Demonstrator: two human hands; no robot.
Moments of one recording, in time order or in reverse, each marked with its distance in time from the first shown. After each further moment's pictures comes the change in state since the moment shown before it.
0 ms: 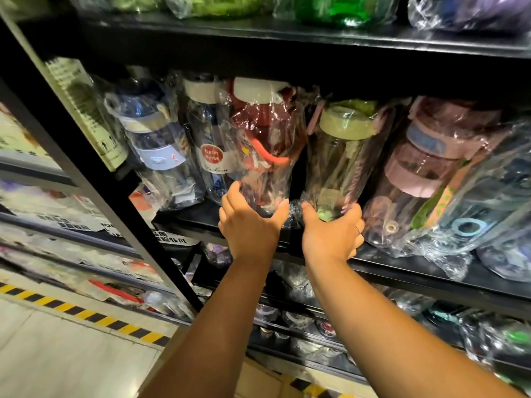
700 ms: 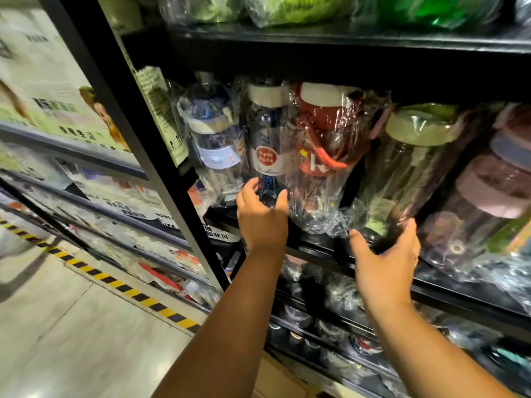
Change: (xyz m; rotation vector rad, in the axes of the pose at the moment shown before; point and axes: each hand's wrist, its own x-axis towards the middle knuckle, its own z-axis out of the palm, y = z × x) left_hand 0.040 -0.032 -0.022 -0.222 0.097 -0.266; right_hand -0.013 0.028 -0.020 0.131 -0.203 -0.262
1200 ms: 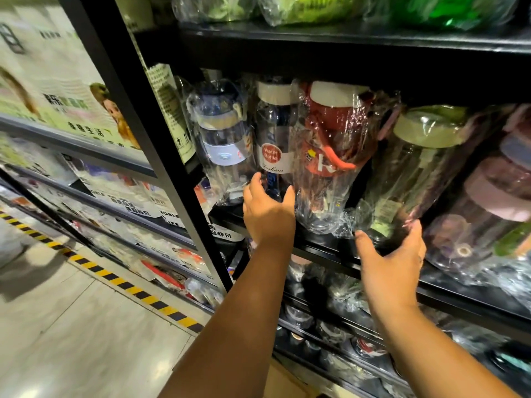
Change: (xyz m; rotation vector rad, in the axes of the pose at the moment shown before) left_hand 0.004 0.007 0.004 0.131 0.001 0.027; right_hand -0.001 0.002 0.000 -0.017 0.009 -0.007
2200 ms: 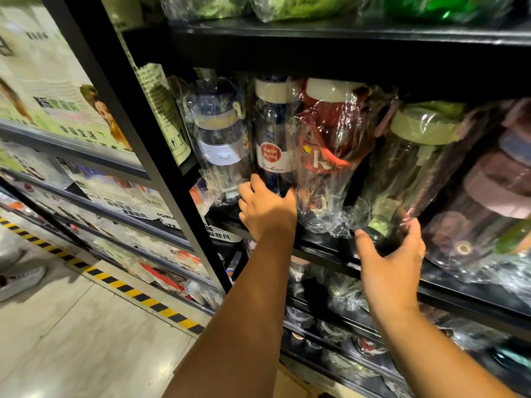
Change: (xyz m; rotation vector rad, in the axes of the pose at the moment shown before) left_hand 0.009 0.013 0.005 0.327 -0.093 -0.087; right_hand 0.000 0.004 0.001 0.011 -0.006 0.004
